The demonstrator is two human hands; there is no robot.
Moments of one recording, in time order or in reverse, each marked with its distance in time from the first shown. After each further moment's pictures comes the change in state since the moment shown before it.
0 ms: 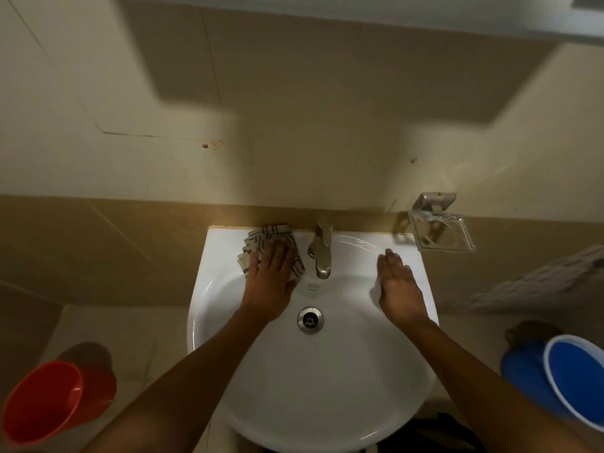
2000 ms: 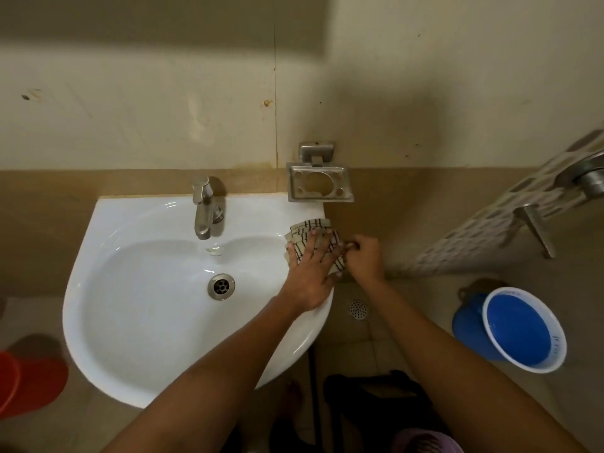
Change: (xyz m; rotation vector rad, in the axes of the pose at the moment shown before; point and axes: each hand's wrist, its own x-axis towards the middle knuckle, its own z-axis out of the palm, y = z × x) left_hand 0.028 0.286 0.031 -0.396 -0.234 0.173; right_hand -0.032 0.128 -0.021 0.754 0.074 0.441
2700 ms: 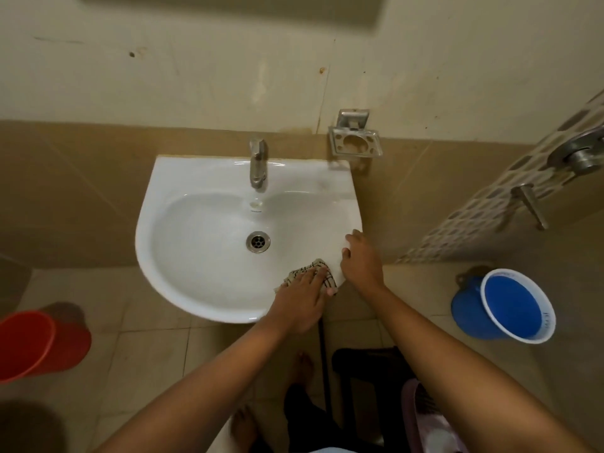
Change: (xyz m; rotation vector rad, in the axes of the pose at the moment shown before) left_hand -0.191 -0.018 0.006 -0.085 -0.115 -0.131; right_hand -0.143 -0.008 0.048 -0.424 -0.063 -0.176
